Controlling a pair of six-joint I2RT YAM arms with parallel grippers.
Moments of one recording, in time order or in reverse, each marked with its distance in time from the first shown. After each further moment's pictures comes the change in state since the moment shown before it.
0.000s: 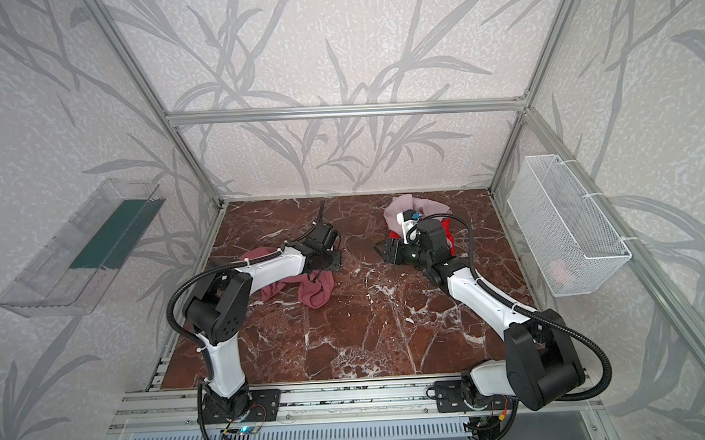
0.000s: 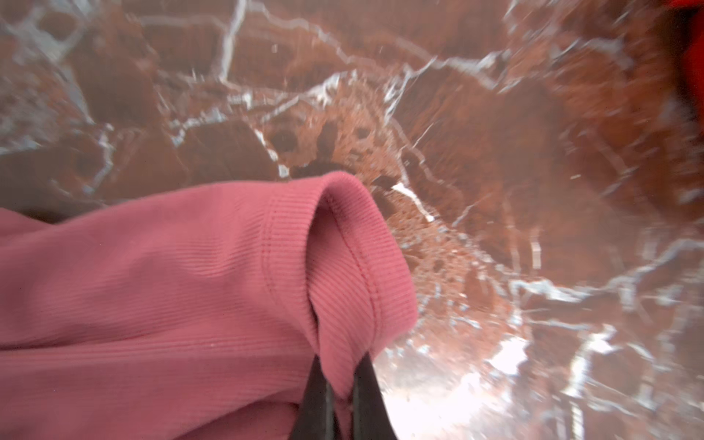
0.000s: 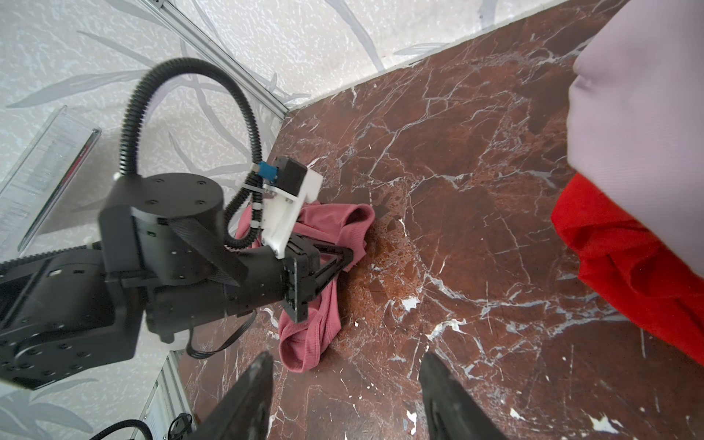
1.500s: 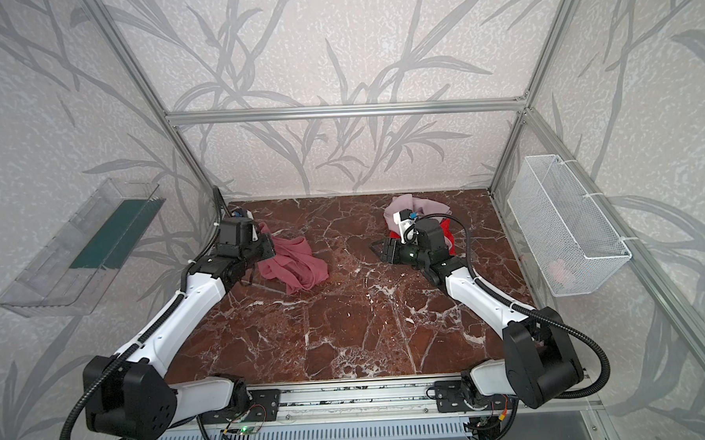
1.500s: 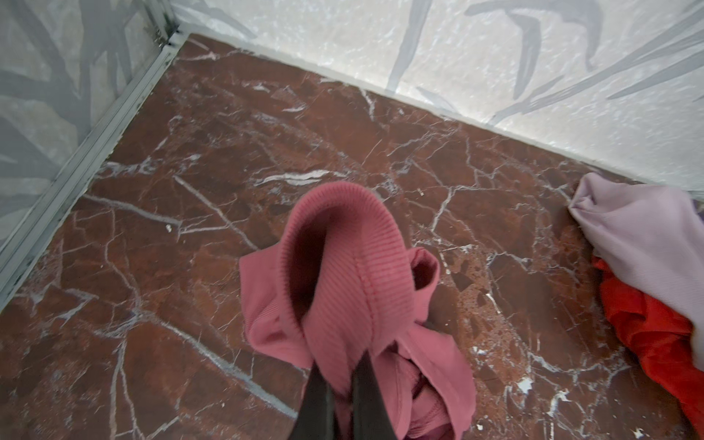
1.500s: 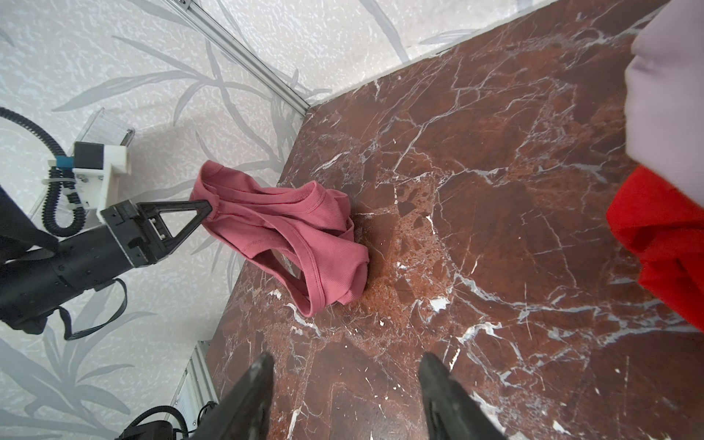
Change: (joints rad) left arm 0.381 -0.613 -0.259 -0.069 -0.018 -0.019; right arm 0.023 0.019 0.006 0.038 -0.053 0.051
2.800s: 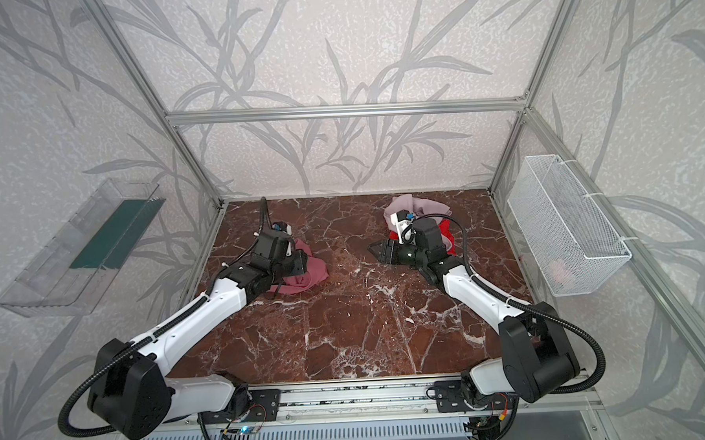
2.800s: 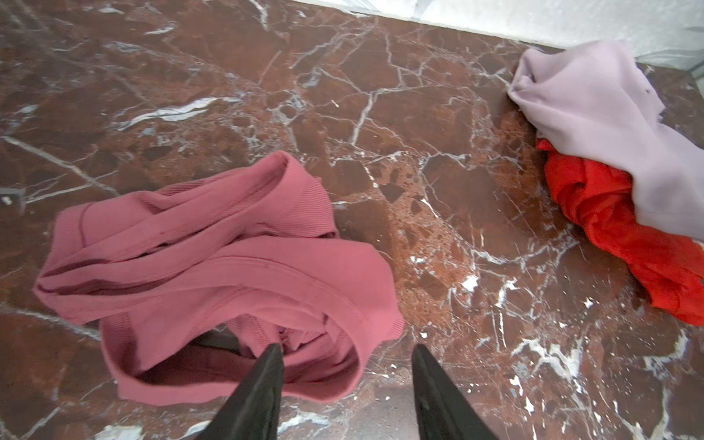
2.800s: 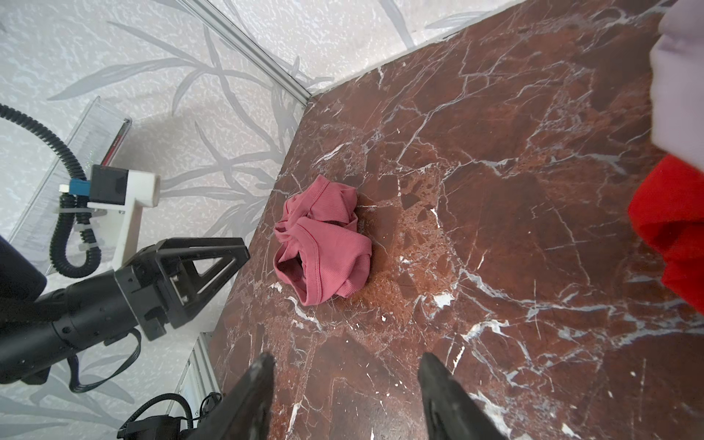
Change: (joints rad) left arm -0.303 0.033 -0.056 0.013 -0.005 -0.032; right arm 0.002 0.026 0.013 -0.003 -0.018 -0.007
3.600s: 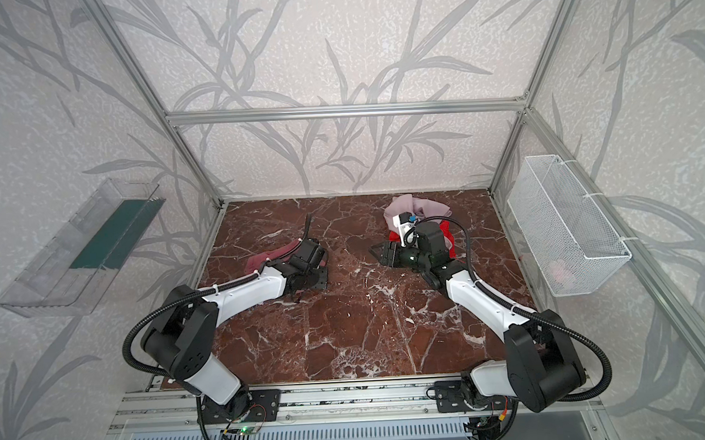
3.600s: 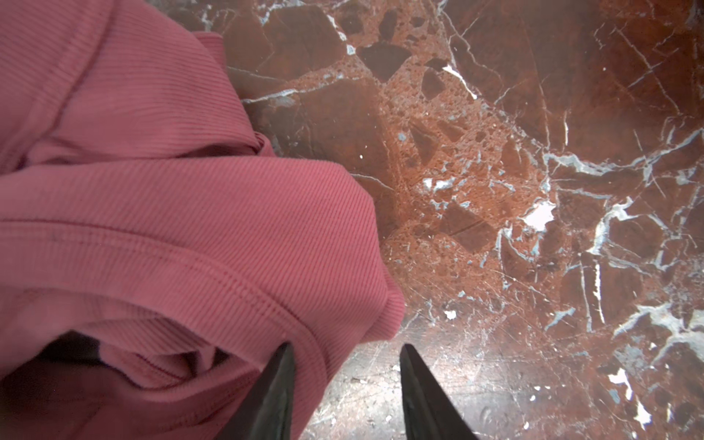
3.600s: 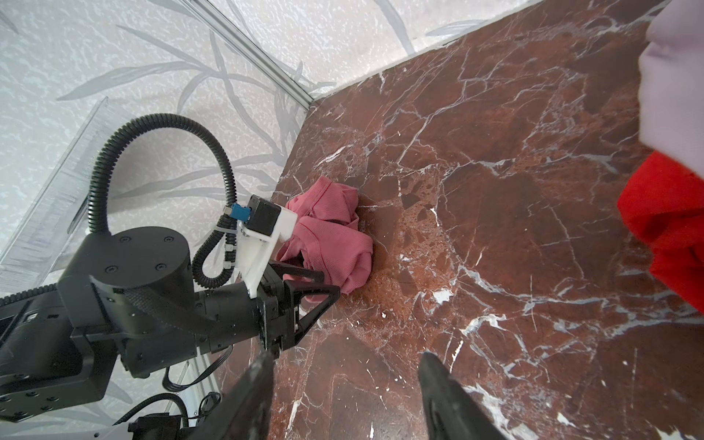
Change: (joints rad) left arm -0.108 0.329 0.036 0.016 -0.042 -0.002; right arm 0.000 -0.048 -0.045 0.016 0.009 0.001
